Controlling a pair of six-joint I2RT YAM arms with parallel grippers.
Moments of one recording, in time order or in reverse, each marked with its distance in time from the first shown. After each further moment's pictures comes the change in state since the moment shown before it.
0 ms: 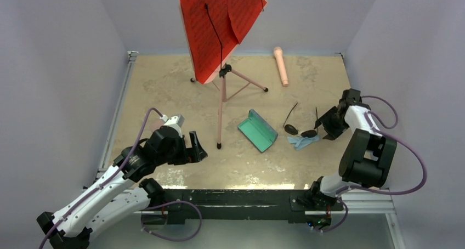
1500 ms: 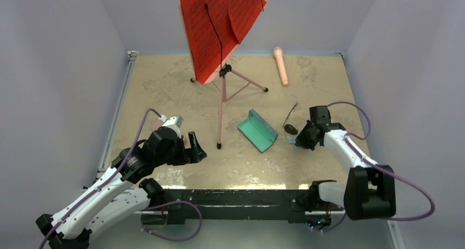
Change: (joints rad) left arm 0.000 -0.018 0.000 -0.014 0.000 -0.001; right arm 0.399 -0.269 -0.319 0.166 0.053 0.136
